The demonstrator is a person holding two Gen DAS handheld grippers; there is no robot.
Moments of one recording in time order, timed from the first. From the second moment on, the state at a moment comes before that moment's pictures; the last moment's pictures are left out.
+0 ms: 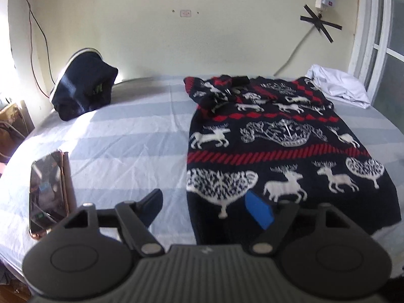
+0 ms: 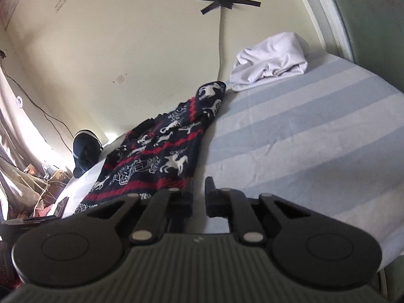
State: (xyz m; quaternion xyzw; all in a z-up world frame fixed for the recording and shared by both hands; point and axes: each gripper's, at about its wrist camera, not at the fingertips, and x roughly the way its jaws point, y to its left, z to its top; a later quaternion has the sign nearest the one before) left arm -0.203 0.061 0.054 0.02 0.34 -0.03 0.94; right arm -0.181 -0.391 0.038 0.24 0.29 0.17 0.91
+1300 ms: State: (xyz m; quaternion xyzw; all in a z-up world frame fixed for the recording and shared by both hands) left arm -0.093 0.046 -0.007 0.00 0.34 0.05 0.94; right arm -0.119 -0.289 -0.012 0.25 0.25 0.24 0.91
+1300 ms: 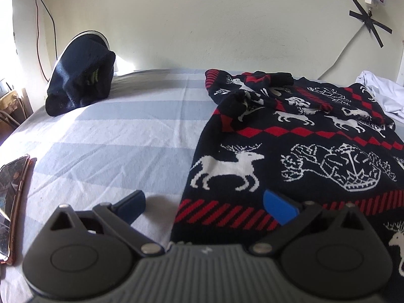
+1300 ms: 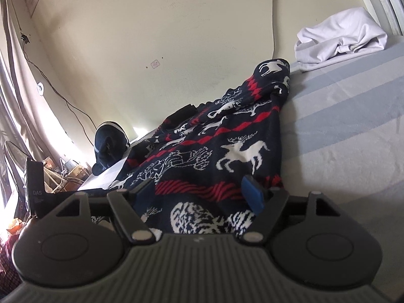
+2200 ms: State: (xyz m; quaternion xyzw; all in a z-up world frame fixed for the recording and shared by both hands) left arm -0.100 0.041 -0.003 -0.01 0.37 0.06 0.93; right arm -0.123 -0.283 -0.012 0.24 0.24 0.22 0.91
